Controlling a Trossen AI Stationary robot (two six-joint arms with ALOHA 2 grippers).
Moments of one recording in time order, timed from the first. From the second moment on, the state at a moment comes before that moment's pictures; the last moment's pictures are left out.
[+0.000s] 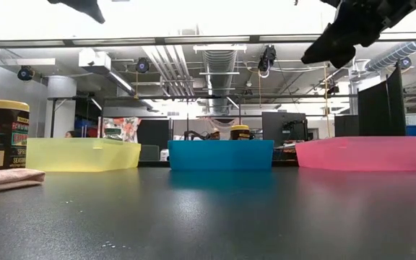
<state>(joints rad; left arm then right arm) -0.63 1.42 1.28 -1.01 -0.66 -0.84 0.30 1.03 0.64 -0.18 0.32 0.26</state>
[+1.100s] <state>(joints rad) -0.62 1.20 1.14 -1.47 -0.29 -1.09 0.30 1.07 0.63 -0.16 0.32 0.21</state>
